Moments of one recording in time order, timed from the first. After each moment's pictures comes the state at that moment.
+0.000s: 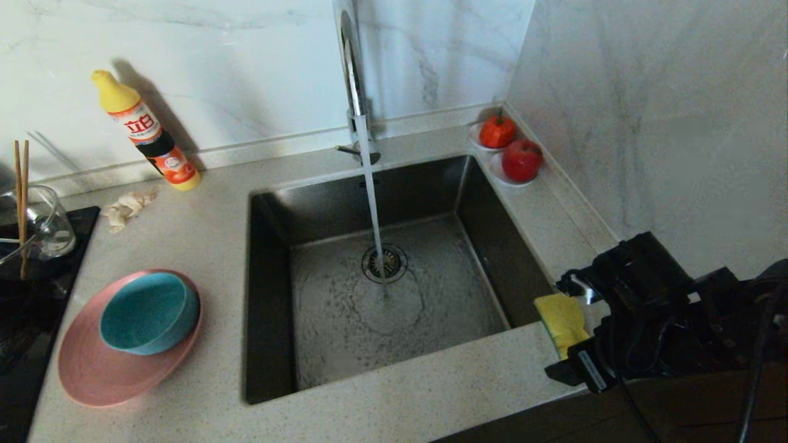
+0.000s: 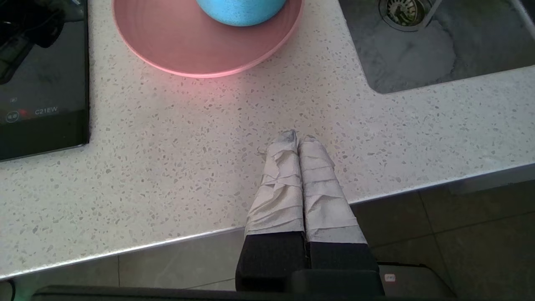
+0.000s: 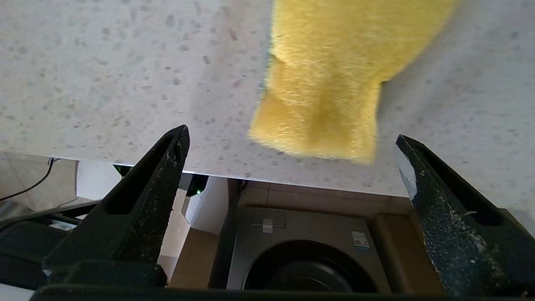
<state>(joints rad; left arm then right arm) 0.01 0.00 -0.09 0.23 0.00 0.01 0.46 1.66 -0.94 0.24 -0.17 0.07</state>
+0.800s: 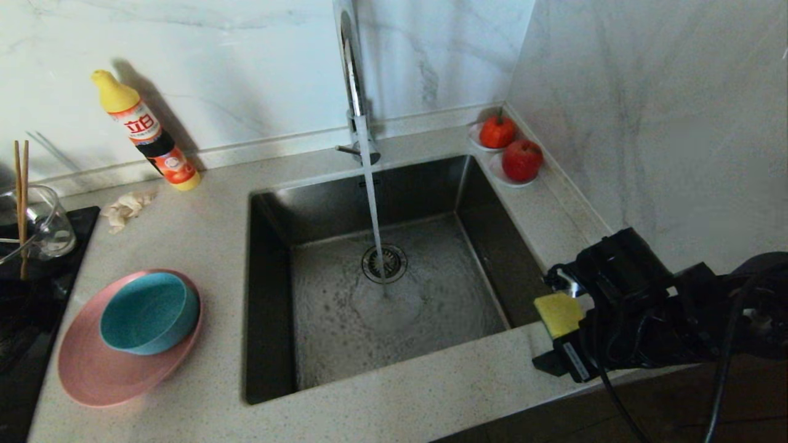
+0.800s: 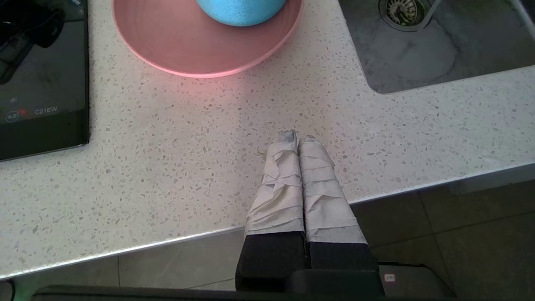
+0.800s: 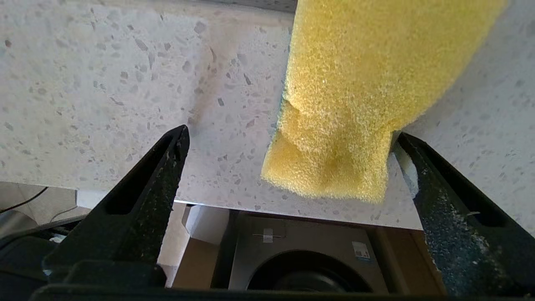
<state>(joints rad) 0.01 0.00 -0.09 0.23 0.00 0.01 0.47 1.70 -0.98 0.21 -0.17 0.07</state>
